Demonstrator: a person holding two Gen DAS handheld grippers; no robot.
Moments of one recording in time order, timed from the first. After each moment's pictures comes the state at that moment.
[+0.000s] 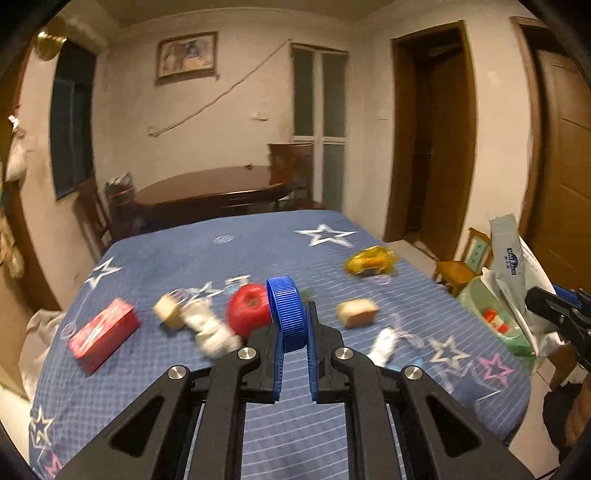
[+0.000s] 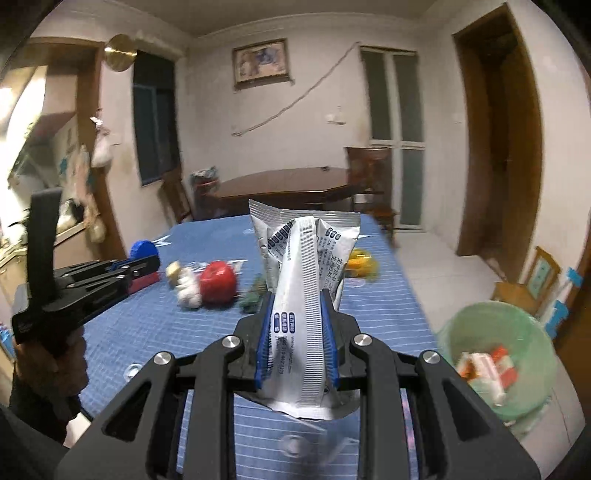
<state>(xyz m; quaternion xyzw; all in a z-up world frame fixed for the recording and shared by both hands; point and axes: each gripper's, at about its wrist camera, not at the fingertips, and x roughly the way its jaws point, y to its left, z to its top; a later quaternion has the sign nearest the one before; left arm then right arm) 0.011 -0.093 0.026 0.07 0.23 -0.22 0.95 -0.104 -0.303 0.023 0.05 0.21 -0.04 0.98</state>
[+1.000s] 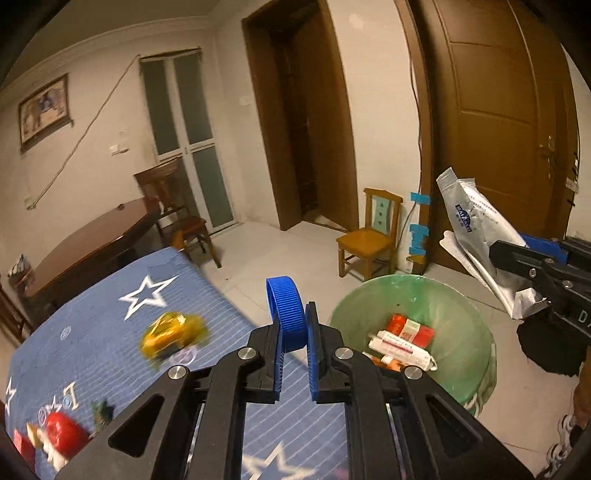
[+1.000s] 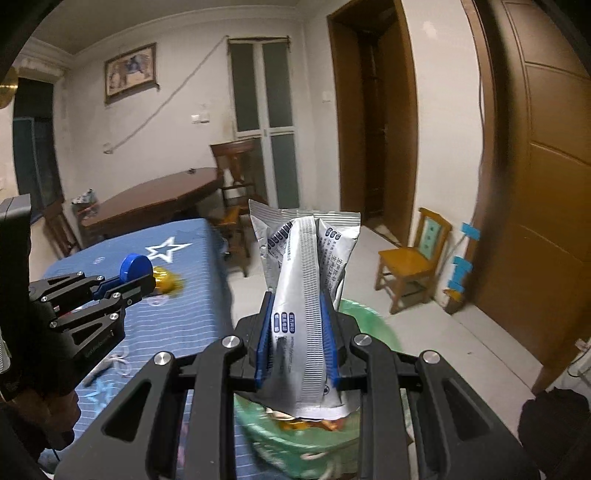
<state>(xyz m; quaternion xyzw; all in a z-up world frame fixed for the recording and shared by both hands) 0.015 -0.429 0.008 0.20 0.21 -0.41 0.87 -0.132 -0.504 0.006 0.10 0.23 -0.26 0.93</state>
